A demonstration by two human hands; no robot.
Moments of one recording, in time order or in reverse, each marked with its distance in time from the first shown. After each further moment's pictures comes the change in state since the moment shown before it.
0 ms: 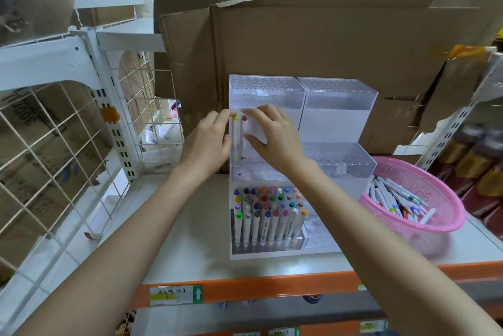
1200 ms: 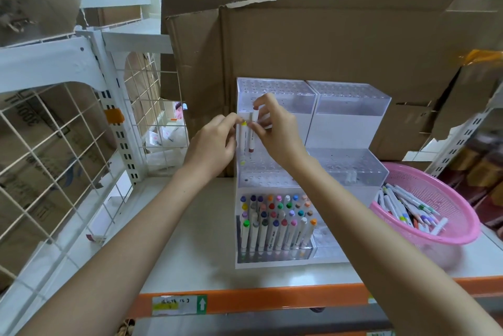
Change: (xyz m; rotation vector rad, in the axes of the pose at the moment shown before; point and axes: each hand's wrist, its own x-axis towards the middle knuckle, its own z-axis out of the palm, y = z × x) left_hand 0.007 -0.015 0.005 -0.148 0.080 0.084; right_hand 0.025 -0.013 0.000 0.400 0.045 0.170
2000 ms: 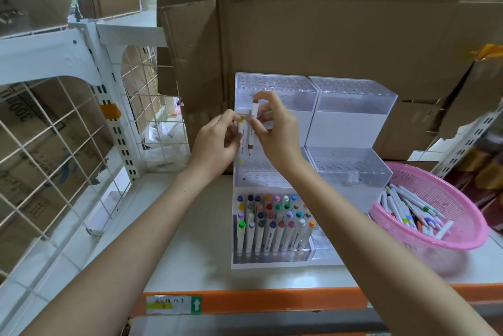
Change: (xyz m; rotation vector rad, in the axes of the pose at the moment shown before) left_hand -0.001 0.003 0.018 -0.180 0.085 -0.028; right_hand -0.004 0.003 0.009 0.195 0.115 0.073
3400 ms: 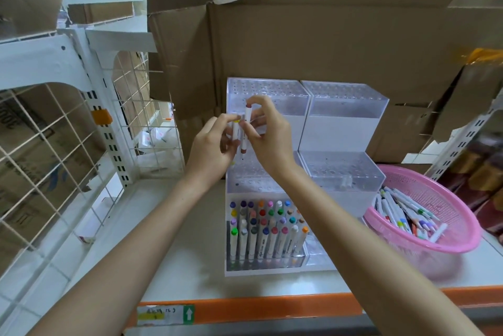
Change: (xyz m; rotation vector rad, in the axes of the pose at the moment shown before) left_hand 0.000 0.006 0.008 -0.036 0.056 -0.008; right_hand 0.002 0.004 0.000 0.014 0.023 -0.017
